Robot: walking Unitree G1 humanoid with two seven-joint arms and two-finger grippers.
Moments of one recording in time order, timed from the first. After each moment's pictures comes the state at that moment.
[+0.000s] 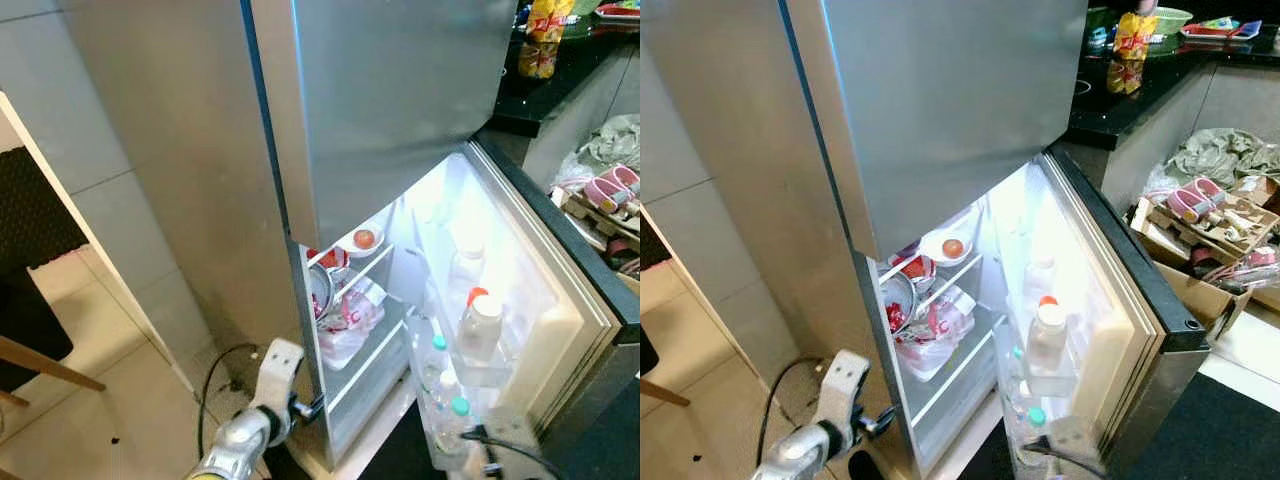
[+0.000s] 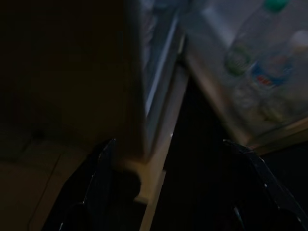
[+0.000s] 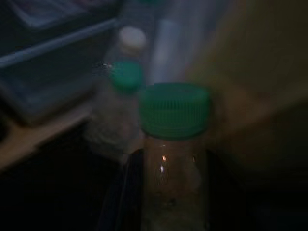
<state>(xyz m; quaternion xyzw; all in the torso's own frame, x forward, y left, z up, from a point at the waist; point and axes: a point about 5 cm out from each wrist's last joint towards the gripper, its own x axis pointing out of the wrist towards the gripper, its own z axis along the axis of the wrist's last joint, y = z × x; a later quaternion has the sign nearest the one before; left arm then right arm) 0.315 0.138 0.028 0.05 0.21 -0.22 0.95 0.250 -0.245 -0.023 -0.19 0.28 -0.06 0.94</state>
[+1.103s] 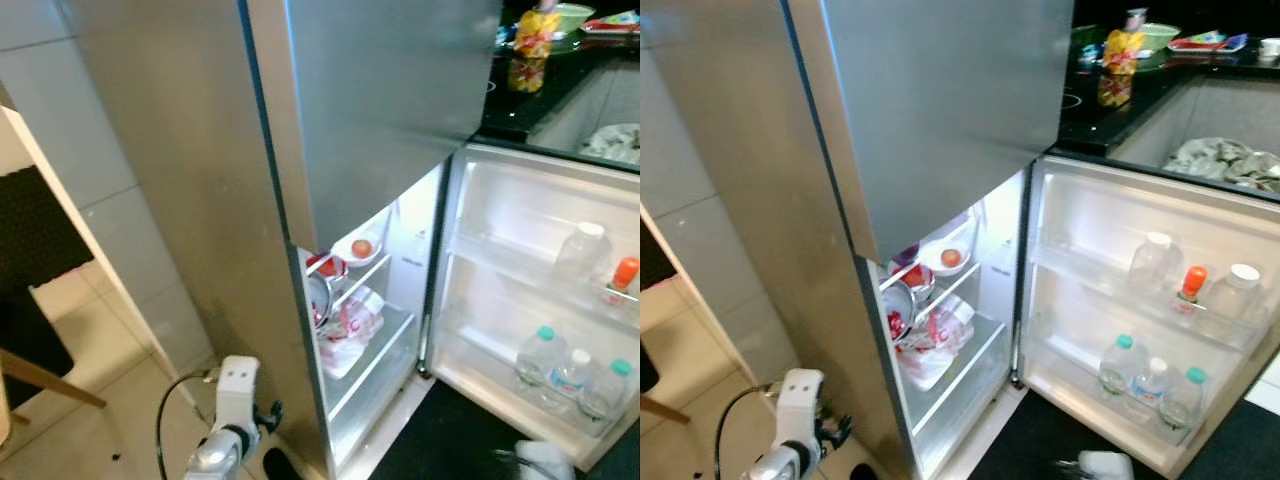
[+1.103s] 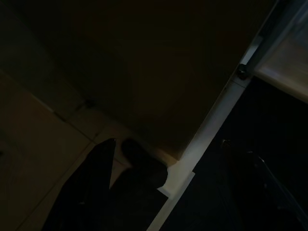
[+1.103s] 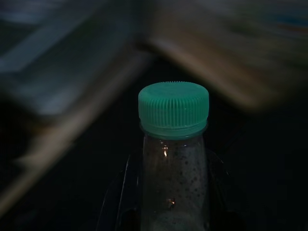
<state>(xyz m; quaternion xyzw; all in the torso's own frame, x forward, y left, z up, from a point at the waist) 0.301 0.175 0.010 -0.01 0.23 -0.05 0.97 0.225 -0.204 -0.053 -0.04 0.34 -0.02 0.94</state>
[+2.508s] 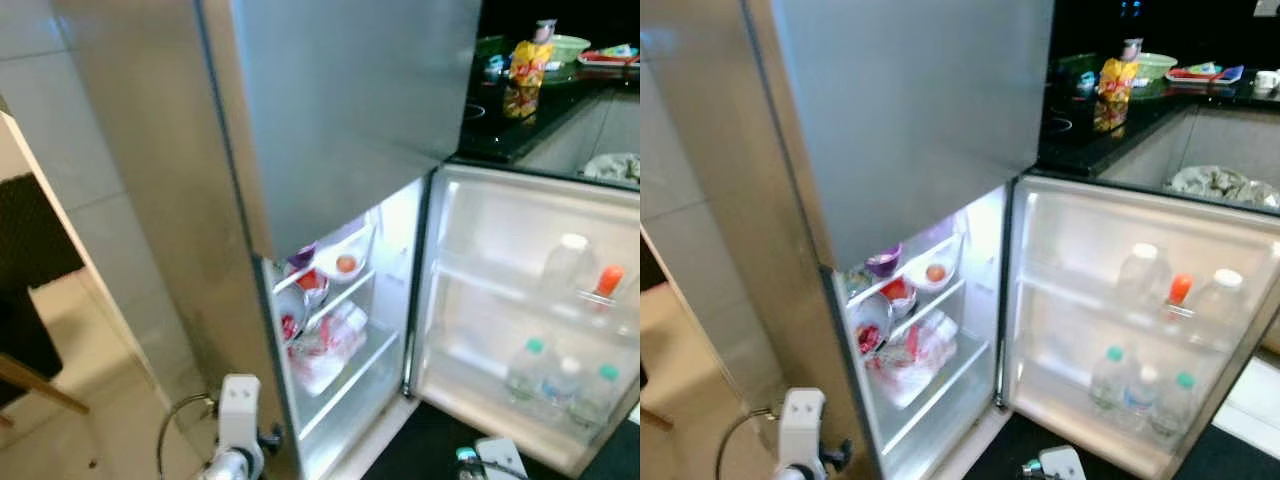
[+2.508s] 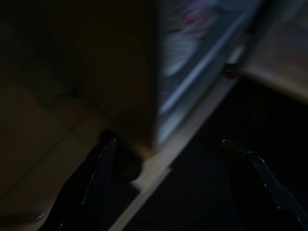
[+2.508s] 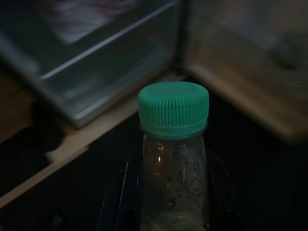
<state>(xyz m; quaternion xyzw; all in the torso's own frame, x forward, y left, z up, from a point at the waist) 0.291 0.162 -0.005 -0.01 0.26 -0.04 0.96 0.221 -0.210 -0.052 -0.02 0.34 0.03 0.94</state>
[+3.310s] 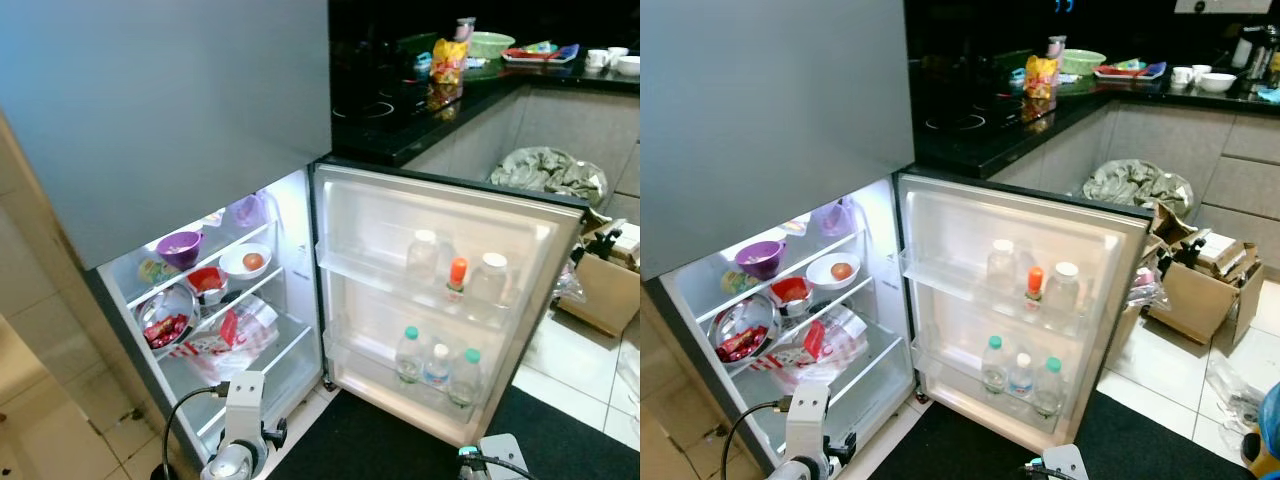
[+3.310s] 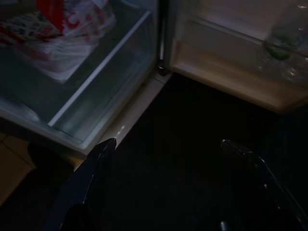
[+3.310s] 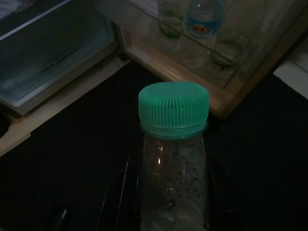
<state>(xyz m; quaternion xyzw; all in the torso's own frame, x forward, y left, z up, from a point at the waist) 0.291 0.162 -0.005 -0.01 0.26 -0.05 0.96 0.225 -0.208 -0.050 -0.02 0.34 0.04 0.94</state>
